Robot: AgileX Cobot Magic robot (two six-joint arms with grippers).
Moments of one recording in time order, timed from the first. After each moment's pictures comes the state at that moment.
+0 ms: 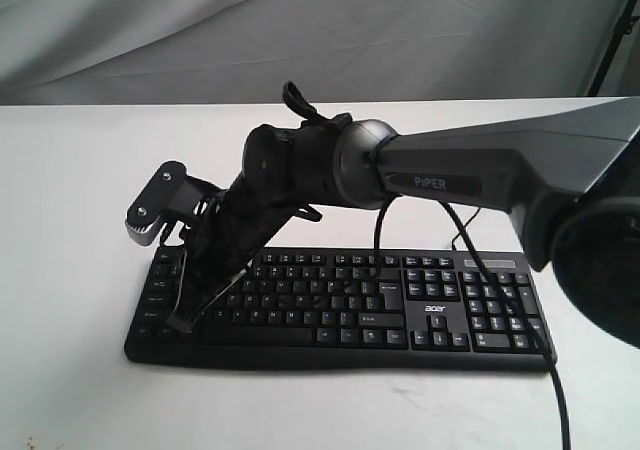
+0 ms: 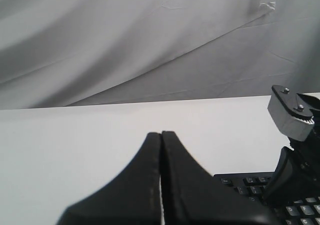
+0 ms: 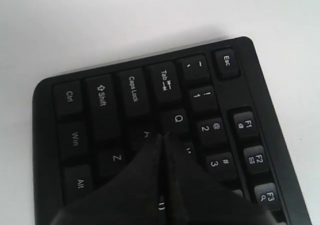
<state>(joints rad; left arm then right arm) 0.04 0.00 0.00 0.03 0.16 -0.02 0.94 2.28 -1.66 0.50 0.60 -0.86</state>
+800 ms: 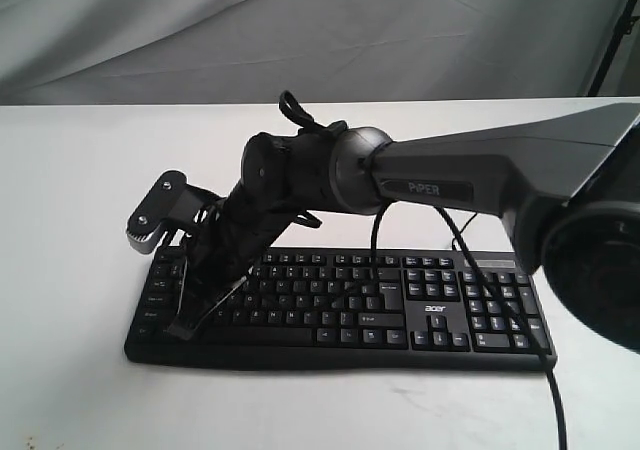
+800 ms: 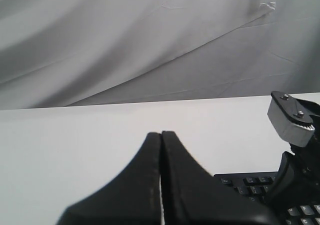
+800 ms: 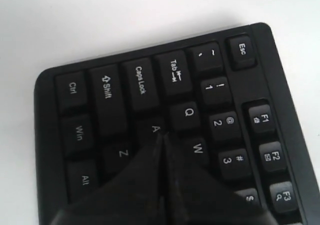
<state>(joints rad) 0.04 0.00 0.00 0.03 0.16 -0.02 0.94 2.28 -1.66 0.50 0.61 -0.86</state>
